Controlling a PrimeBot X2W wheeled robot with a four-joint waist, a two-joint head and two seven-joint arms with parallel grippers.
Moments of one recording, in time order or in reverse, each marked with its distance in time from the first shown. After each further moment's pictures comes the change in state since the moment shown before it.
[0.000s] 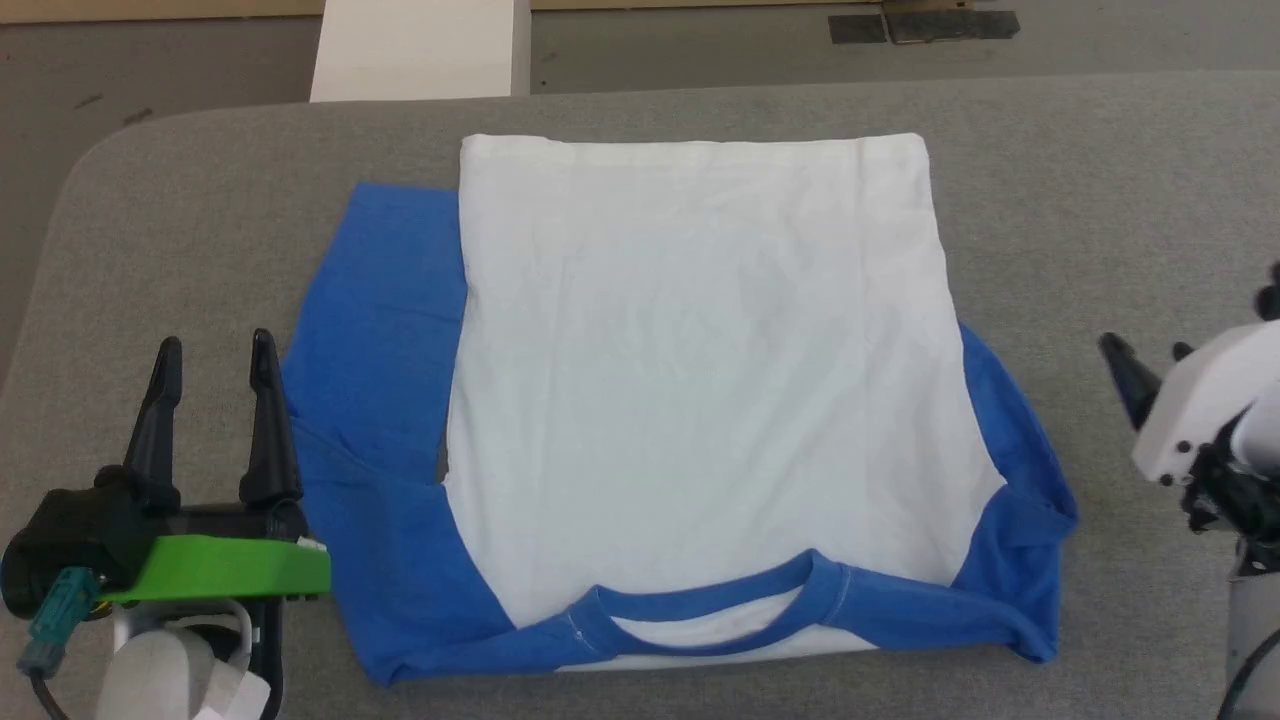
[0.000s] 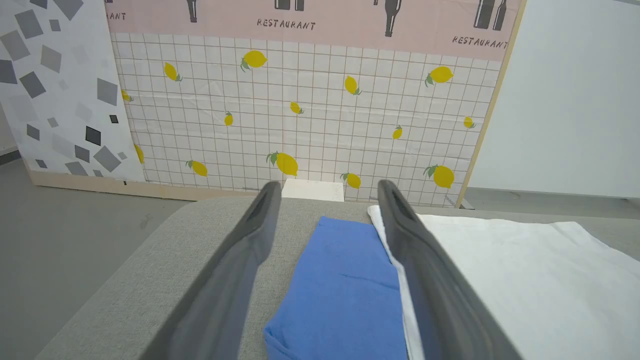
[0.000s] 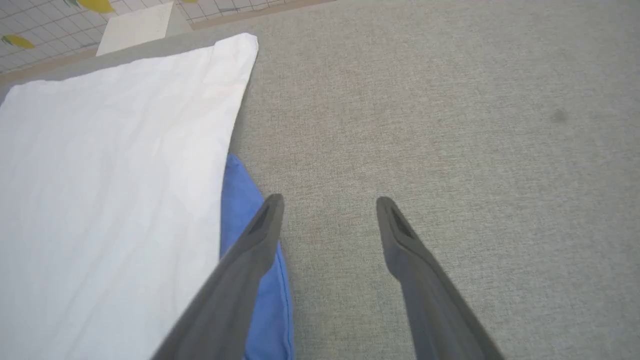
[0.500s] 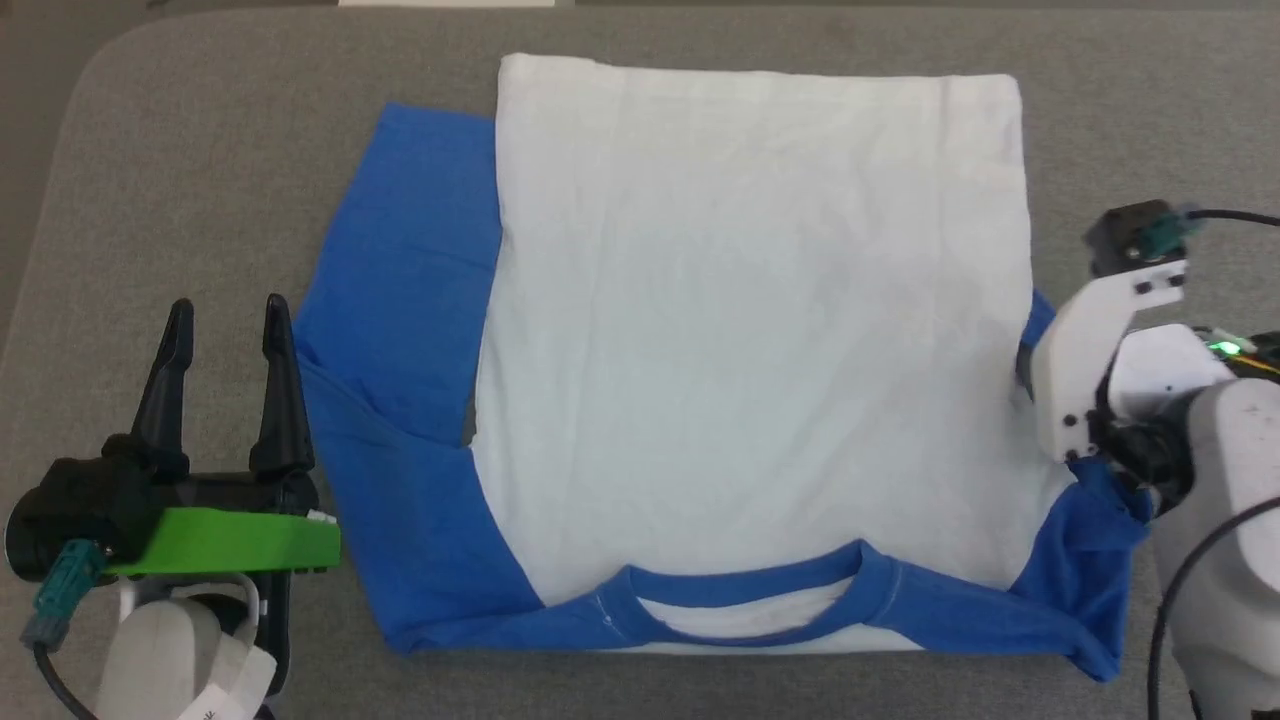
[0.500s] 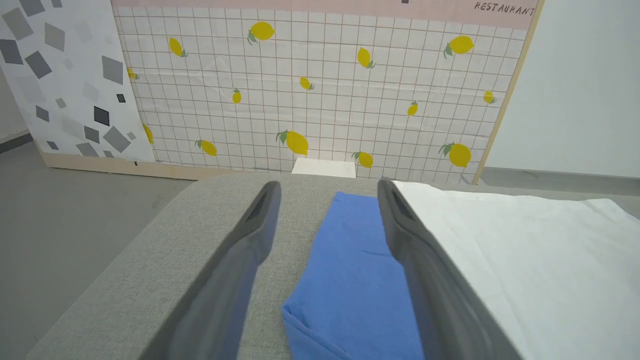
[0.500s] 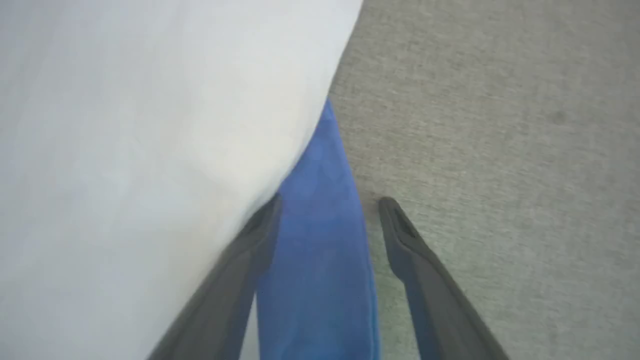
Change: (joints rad) left arm -0.046 0.009 -0.032 -0.007 -0.002 -0.001 0.000; right arm -0.152 -0.081 0.299 0.188 -0.110 0.000 0.089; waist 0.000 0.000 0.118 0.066
